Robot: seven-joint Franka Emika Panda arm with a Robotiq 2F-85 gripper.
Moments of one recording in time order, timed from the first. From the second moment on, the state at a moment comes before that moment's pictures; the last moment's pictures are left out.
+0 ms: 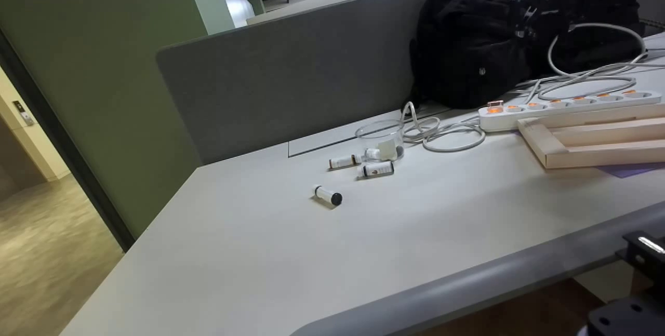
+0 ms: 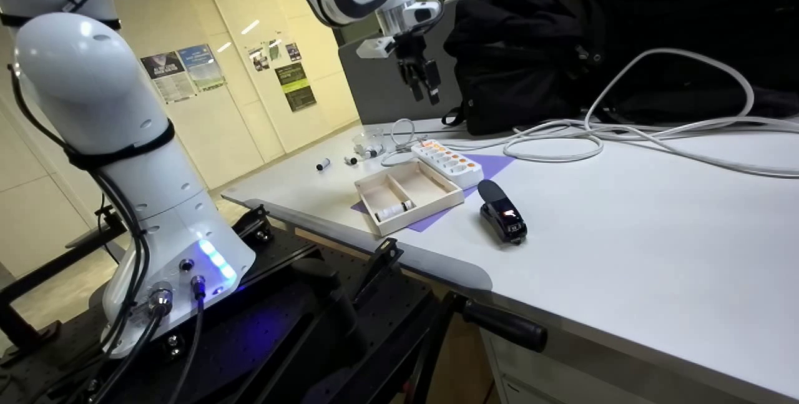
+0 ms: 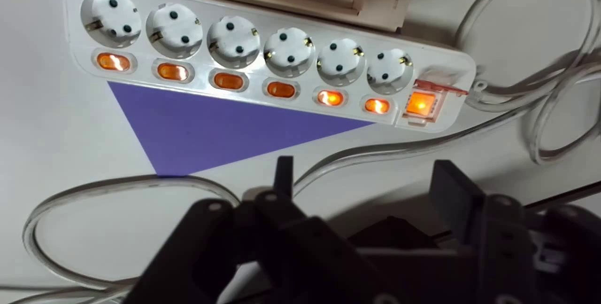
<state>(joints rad) -0.02 0.23 -0.09 -2.28 0.23 2.66 0.04</state>
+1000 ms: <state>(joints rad) 0.11 0.61 -0.20 -2.02 0.12 2.64 0.44</state>
